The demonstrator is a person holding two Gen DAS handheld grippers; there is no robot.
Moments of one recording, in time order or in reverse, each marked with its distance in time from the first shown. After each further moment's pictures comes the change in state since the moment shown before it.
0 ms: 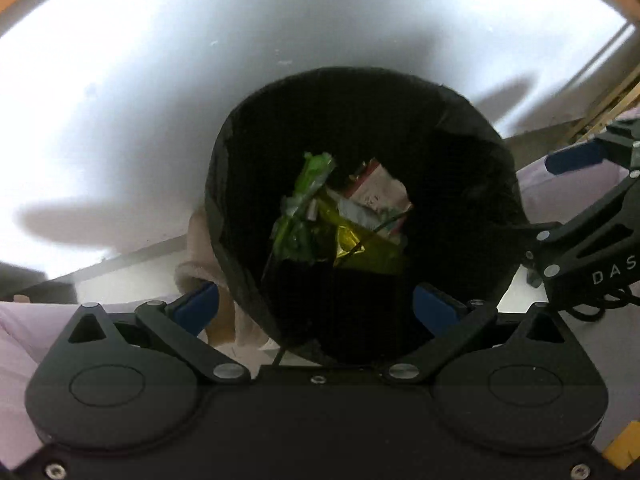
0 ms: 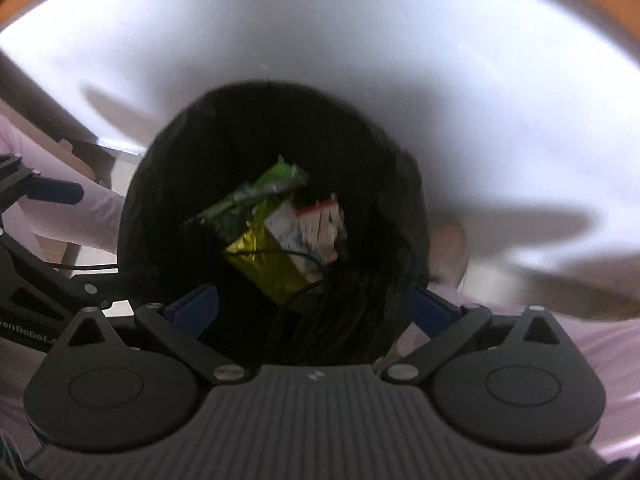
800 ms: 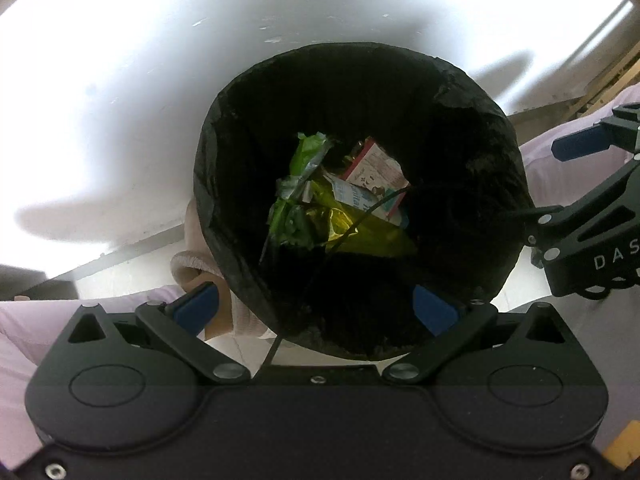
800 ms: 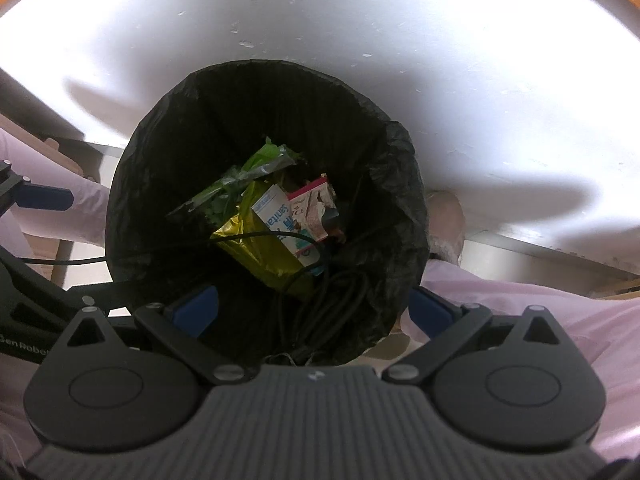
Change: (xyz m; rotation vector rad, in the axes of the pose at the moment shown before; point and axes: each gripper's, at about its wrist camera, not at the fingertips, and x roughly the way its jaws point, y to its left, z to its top) left arm 0.014 -0.008 -0.002 0.040 0.041 0.005; right arm 0.002 -0.002 -0.002 0.025 0.029 -0.032
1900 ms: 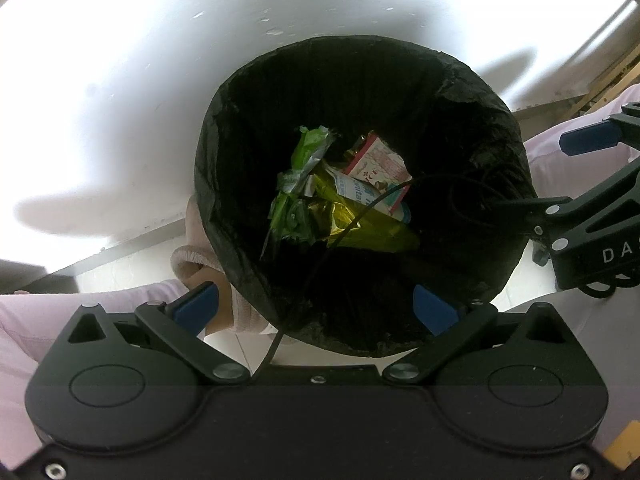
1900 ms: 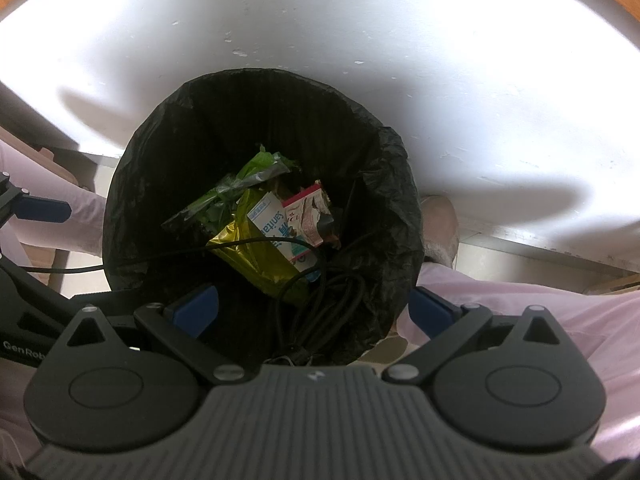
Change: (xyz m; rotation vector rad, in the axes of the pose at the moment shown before) left arm 0.003 0.002 -0.001 -0.007 0.014 0.001; right arm -0.003 0.001 -0.001 0.016 -0.026 -0.019
